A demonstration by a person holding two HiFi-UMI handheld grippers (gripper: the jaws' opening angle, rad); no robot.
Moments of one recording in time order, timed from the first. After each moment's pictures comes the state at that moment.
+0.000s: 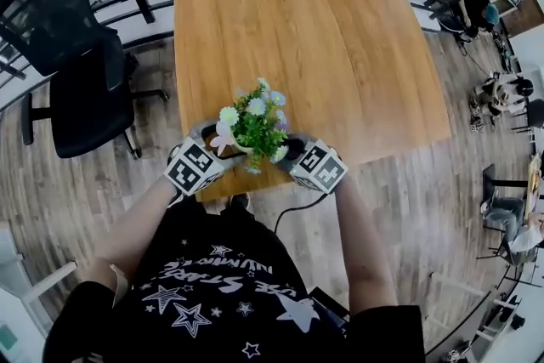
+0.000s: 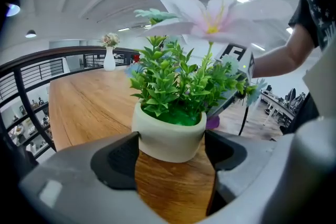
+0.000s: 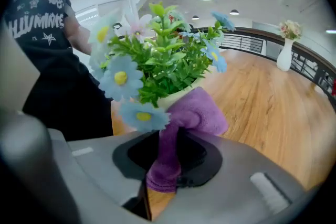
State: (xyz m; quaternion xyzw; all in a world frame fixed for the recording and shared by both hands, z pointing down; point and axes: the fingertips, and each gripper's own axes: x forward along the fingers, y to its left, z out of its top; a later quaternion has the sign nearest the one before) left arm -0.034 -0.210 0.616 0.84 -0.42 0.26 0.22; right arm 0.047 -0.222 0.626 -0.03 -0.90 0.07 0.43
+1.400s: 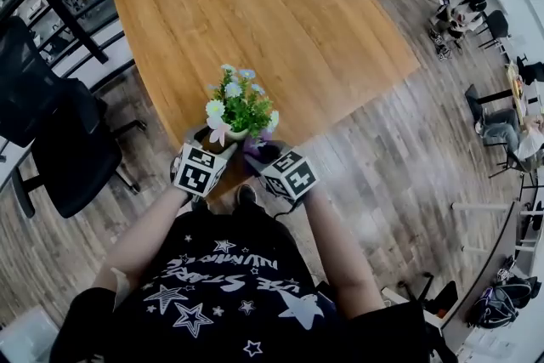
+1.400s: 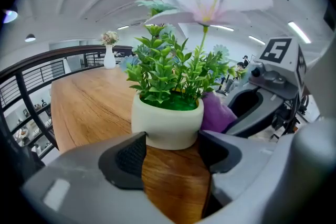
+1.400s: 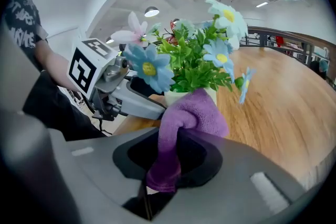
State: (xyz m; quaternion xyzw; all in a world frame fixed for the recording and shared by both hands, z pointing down) left arm -0.024 -0.199 0.627 0.83 -0.42 0.28 0.22; right arm 0.030 -0.159 0.618 0.21 -0.89 0.23 0.34
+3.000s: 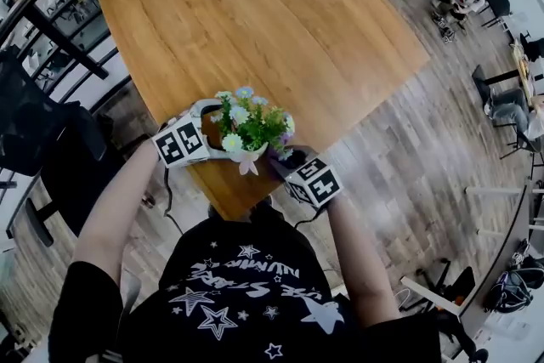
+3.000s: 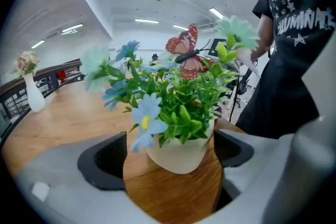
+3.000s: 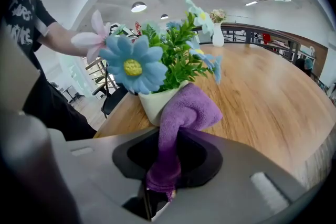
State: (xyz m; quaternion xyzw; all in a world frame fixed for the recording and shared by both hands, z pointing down) left arm -0.032 -0.252 0.611 0.93 -0.06 0.35 0.04; right arm 0.058 -0.200 0.627 0.27 -0.86 0.24 0.37
